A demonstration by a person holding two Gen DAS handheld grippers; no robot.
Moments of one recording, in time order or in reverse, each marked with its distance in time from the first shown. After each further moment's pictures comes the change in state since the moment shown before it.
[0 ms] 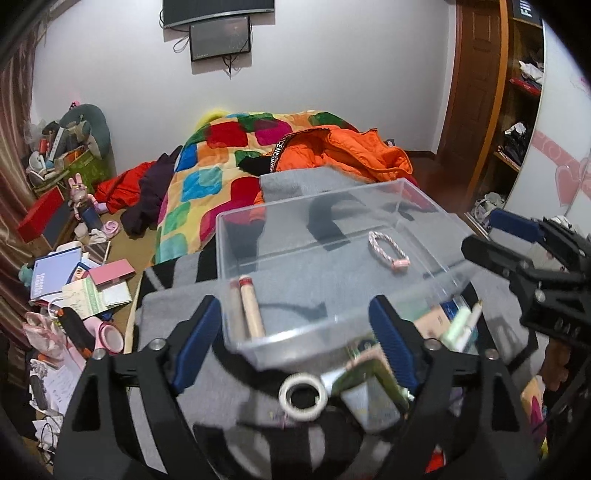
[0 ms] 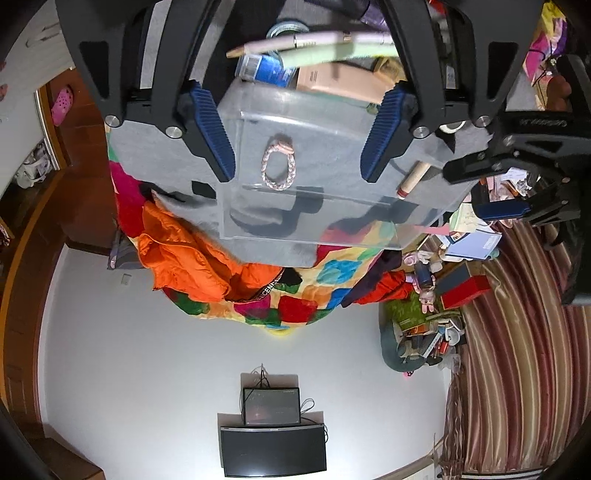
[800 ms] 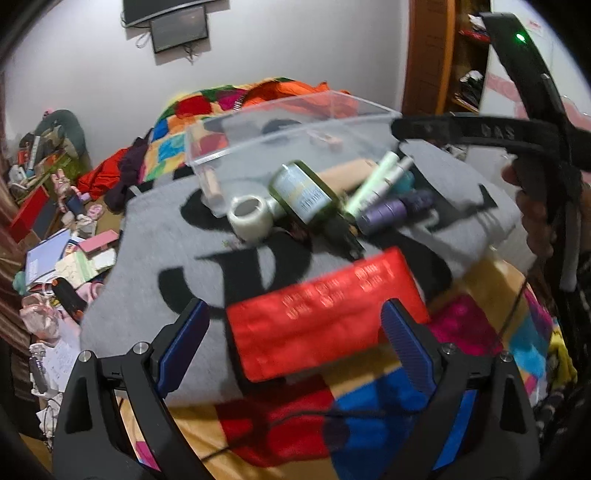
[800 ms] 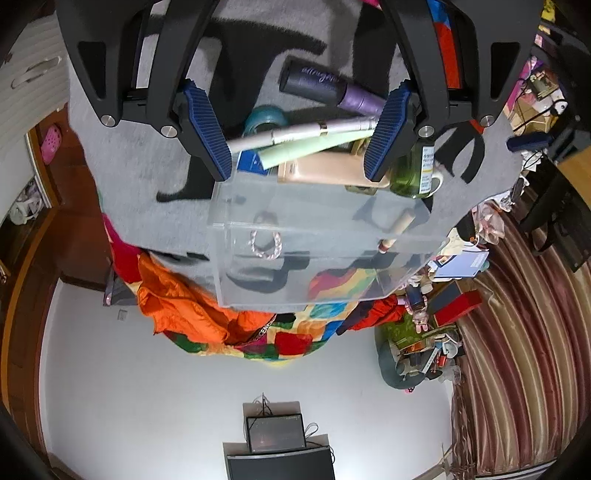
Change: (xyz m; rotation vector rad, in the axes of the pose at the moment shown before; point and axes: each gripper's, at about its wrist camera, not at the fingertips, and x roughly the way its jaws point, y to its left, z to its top) left arm -0.059 -0.035 -0.139 0.144 0.091 -0.100; right arm -0.025 0.005 -0.051 0.066 0.108 0.044
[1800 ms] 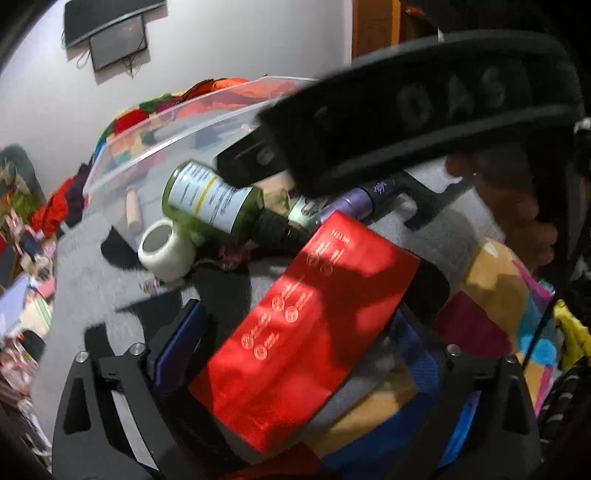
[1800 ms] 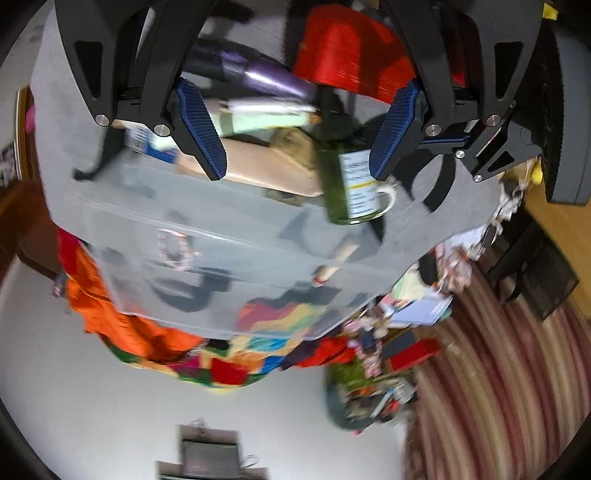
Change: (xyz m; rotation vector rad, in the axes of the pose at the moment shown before) left arm 0.059 -0.018 0.021 0.134 0.004 -0.152; right arm 0.055 0.063 0.012 -0.170 0.146 0.157
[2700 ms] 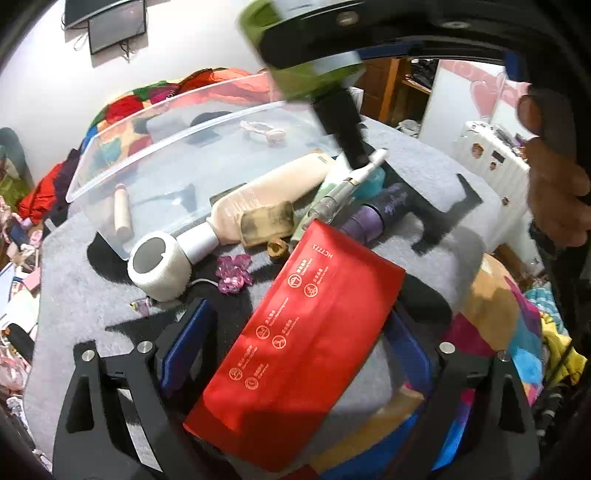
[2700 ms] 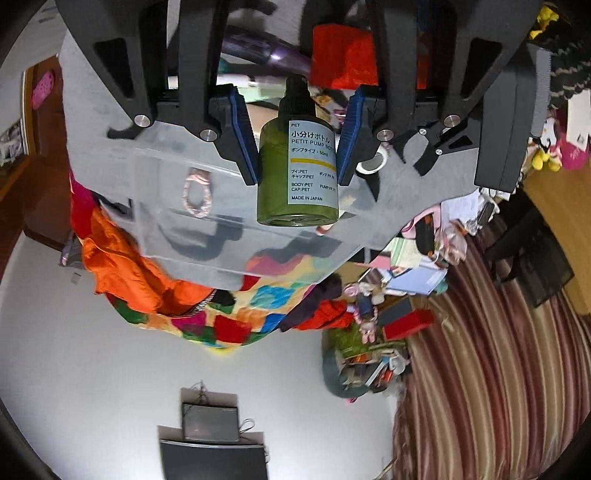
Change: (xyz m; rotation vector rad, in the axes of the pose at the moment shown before) left arm 0.012 0.019 0.023 -0.030 0.030 -0.033; right arm -0.052 -0.010 0.015 -0.003 -0.153 -0.028
